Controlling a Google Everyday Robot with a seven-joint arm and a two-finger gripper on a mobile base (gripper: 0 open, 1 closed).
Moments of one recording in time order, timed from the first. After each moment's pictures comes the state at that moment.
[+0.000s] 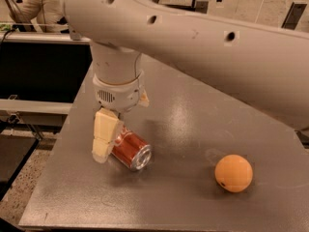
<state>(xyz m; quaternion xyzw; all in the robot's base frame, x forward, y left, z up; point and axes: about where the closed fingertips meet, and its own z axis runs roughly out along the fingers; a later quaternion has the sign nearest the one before) 0.448 0.057 0.861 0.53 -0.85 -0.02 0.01</state>
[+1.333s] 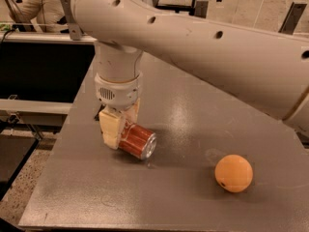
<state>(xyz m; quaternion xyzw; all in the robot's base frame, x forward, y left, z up) 0.458 0.065 0.847 0.52 -0.85 -0.06 0.03</state>
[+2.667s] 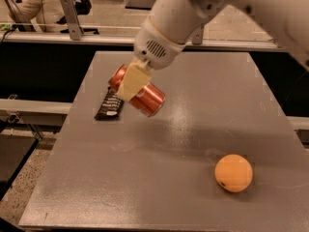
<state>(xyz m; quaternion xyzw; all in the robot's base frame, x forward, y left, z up) 0.501 0.044 0.946 0.59 -0.76 -0.19 -0.20</state>
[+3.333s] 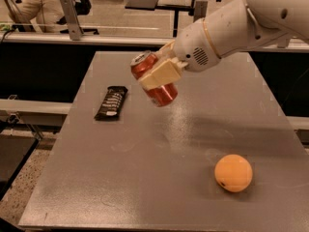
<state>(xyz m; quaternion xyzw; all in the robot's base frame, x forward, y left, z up) 0.527 -0.002 0.962 0.56 -0.69 -0.27 -0.36</state>
